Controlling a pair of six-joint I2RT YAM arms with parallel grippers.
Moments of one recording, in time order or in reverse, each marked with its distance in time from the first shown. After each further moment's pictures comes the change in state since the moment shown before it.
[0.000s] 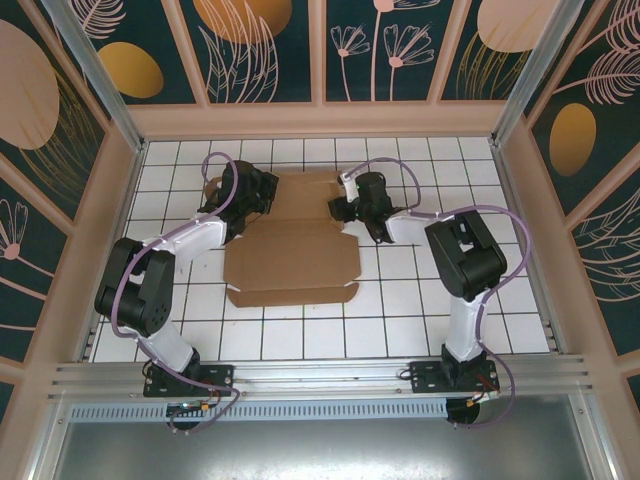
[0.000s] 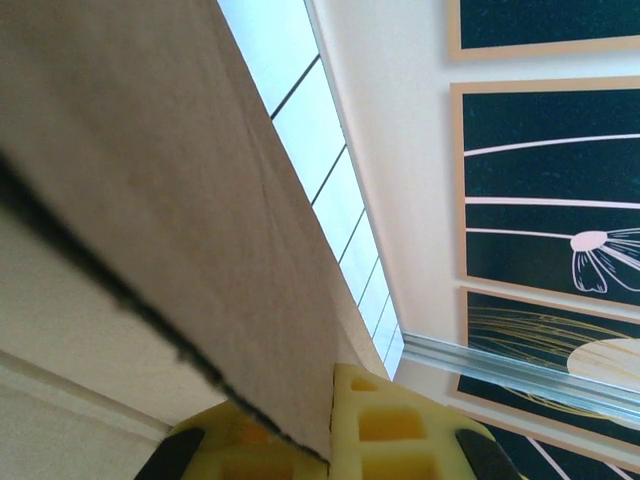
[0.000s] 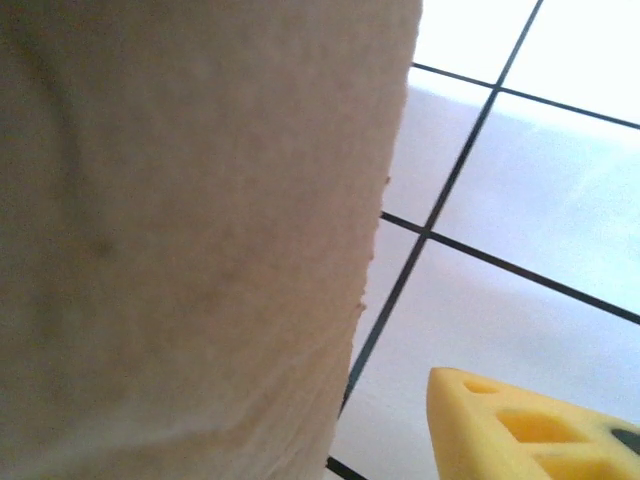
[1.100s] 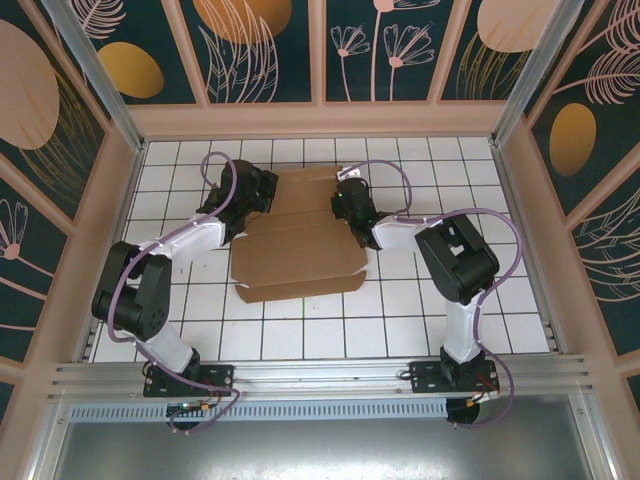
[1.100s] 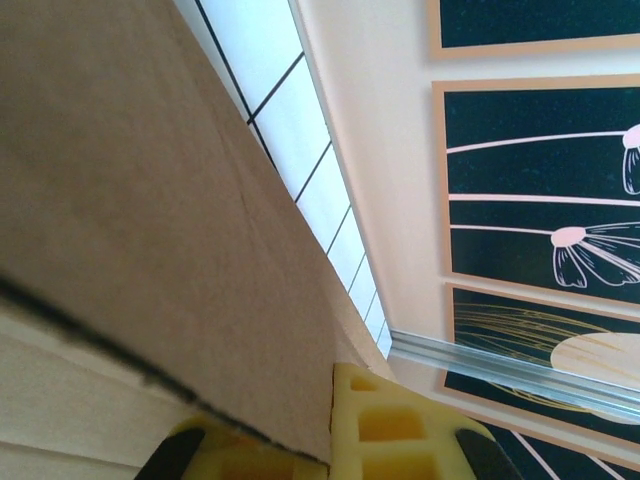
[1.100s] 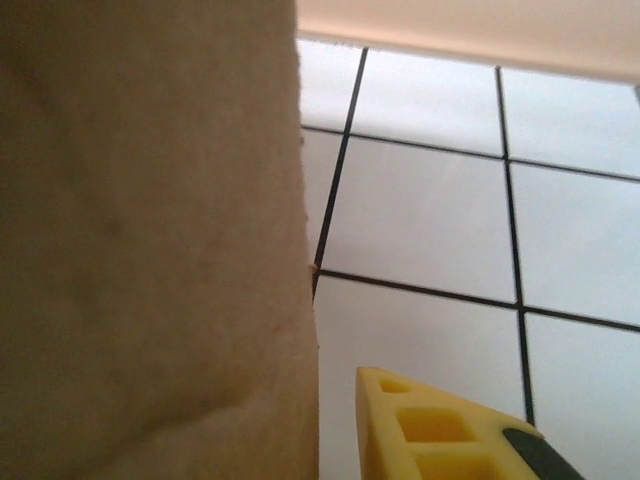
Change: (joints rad) left arm -0.008 -0.029 -0.002 -0.010 -0.003 -0.012; right arm 0.097 0.005 0.004 0.047 0.380 0.142
